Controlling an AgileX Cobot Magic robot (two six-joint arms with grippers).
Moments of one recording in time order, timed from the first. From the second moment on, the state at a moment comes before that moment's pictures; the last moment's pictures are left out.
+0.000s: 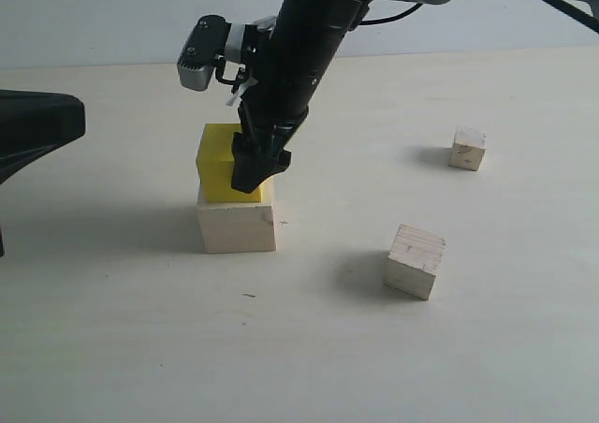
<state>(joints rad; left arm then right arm) -0.62 0.75 -0.54 -0.69 0.26 0.70 0.60 2.17 -1.80 0.39 1.07 -1.02</state>
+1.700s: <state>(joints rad) -0.62 0.75 -0.54 -0.69 0.26 0.70 0.60 2.16 -1.80 0.47 1.02 -0.98</state>
